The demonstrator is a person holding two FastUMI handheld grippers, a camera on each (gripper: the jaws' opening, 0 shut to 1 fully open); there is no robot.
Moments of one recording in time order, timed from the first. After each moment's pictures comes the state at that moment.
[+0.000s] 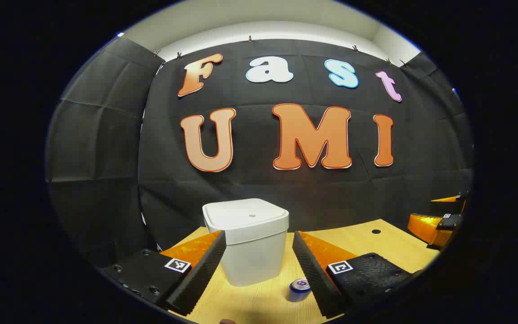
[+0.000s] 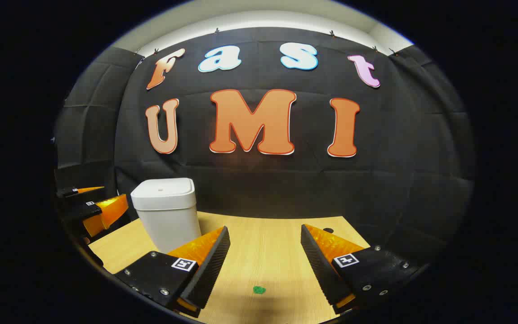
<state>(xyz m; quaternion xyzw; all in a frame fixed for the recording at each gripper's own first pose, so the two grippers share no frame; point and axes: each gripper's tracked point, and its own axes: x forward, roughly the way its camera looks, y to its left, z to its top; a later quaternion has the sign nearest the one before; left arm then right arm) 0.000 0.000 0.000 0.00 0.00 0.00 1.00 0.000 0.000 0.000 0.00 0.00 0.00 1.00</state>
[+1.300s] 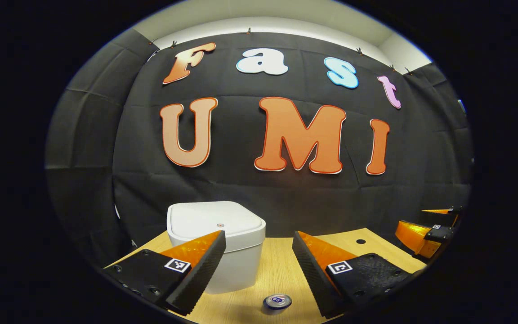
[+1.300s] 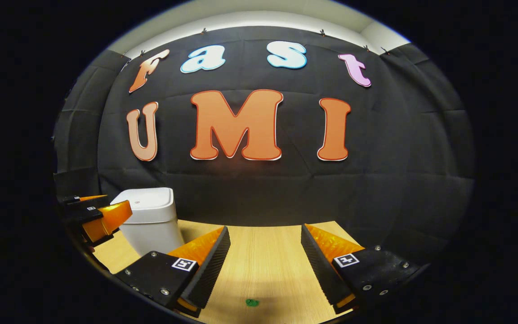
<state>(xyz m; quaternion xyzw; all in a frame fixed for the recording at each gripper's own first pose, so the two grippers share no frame) 0.064 -0.037 0.006 -0.03 0.01 -0.05 1.00 0.037 -0.029 0.021 0.01 -0.02 -0.05 1.00</state>
